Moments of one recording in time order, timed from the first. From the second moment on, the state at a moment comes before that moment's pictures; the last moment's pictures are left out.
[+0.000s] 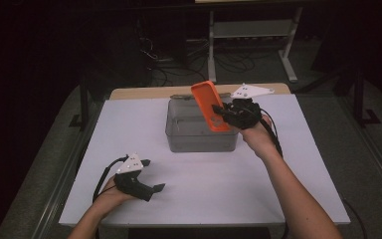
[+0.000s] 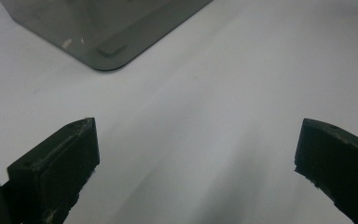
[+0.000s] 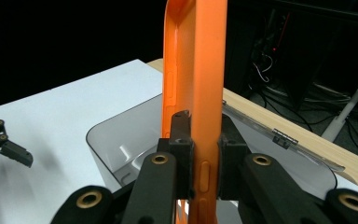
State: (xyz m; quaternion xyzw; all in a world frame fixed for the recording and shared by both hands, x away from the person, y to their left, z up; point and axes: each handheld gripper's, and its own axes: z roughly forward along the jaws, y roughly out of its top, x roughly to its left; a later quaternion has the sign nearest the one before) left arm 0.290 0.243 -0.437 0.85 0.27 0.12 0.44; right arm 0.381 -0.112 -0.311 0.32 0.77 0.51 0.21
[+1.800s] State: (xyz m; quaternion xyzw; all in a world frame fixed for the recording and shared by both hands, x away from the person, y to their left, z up) left arm 0.289 0.243 -0.437 0.85 0.27 0.11 0.44; right arm 0.425 -0.088 -0.345 0.35 0.79 0.46 0.20
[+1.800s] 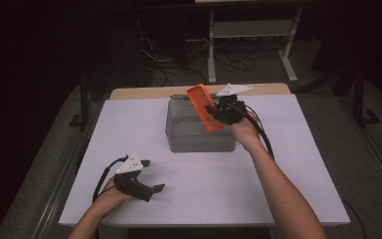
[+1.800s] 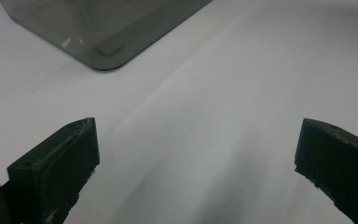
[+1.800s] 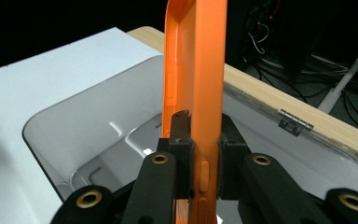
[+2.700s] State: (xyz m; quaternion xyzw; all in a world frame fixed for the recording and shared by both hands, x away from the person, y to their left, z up) left arm 0.289 0.243 -0.437 0.85 0.27 0.11 0.44; right arm 0.433 -0.082 -0.360 0.36 0.83 0.40 0.18
